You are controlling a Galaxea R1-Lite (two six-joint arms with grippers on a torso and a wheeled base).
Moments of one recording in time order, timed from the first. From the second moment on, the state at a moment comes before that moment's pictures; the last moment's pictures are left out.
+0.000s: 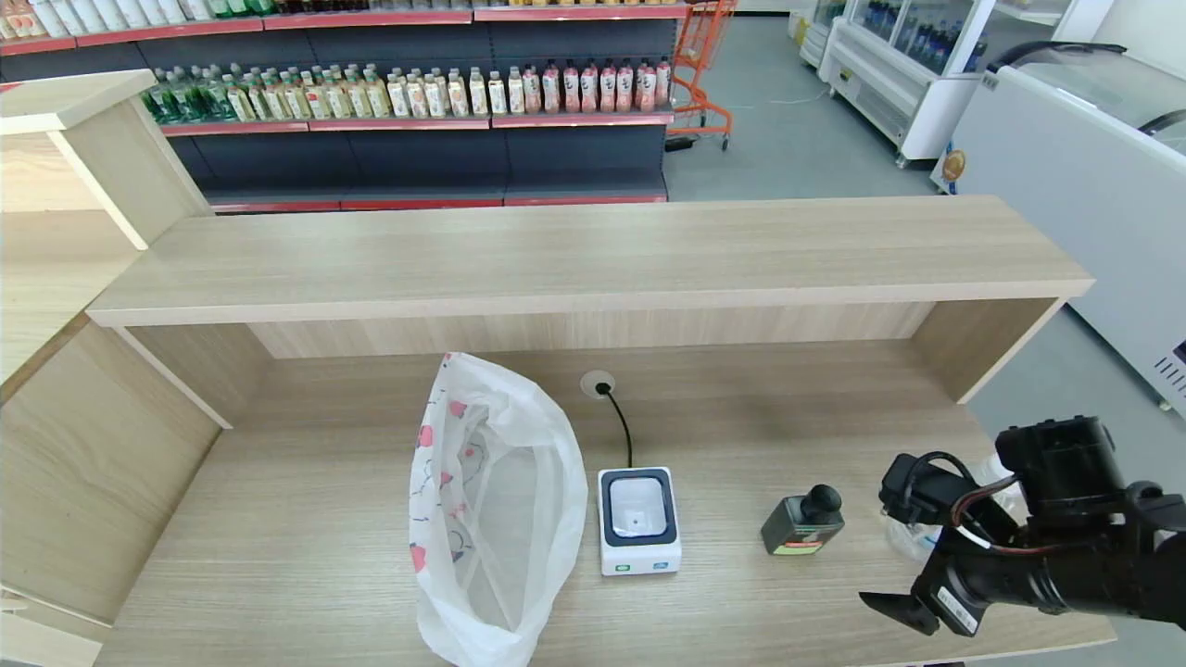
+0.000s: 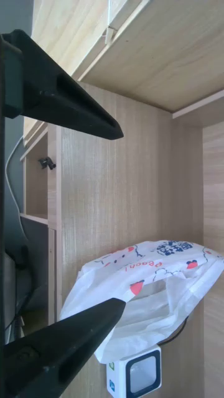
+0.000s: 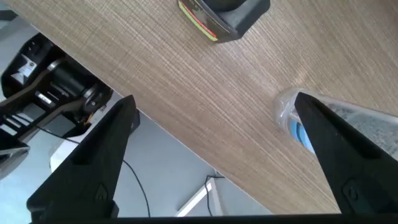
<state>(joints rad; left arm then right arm) 0.00 0.00 0.00 0.00 0.02 0.01 0.16 1.69 -0.45 -0.42 0.14 -0.68</state>
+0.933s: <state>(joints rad) 0.00 0.00 0.00 0.00 0.02 0.01 0.25 2.00 -0.56 -0.71 0.21 -0.68</state>
